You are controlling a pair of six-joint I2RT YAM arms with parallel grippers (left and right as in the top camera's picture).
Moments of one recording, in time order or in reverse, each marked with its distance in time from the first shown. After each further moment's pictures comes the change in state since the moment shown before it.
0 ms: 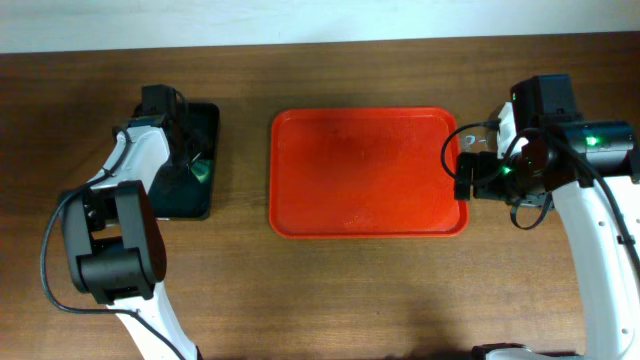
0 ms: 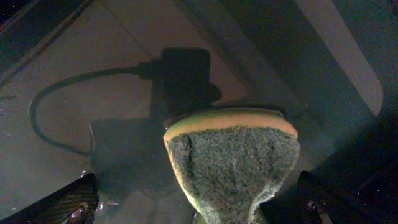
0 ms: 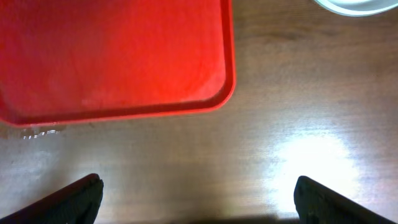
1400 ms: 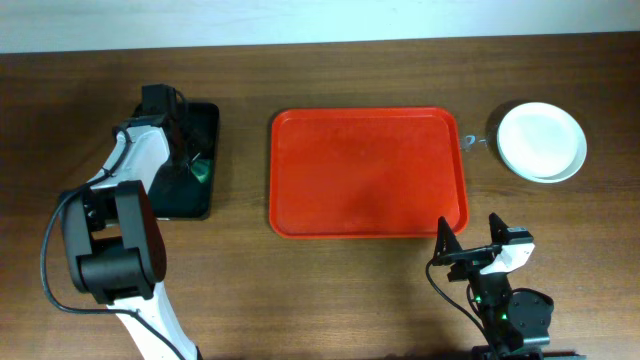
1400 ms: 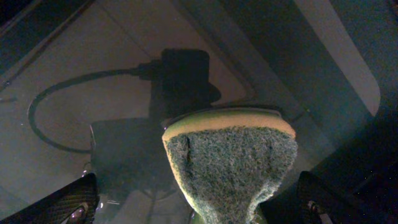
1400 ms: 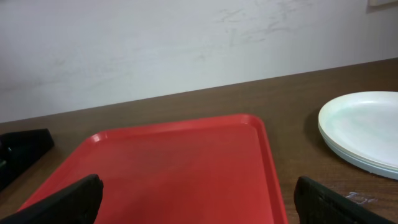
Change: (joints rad) left arm 0.000 0.000 0.002 0.000 0.000 0.000; right arm 0.003 -1.421 -1.582 1.413 -0.068 0.046
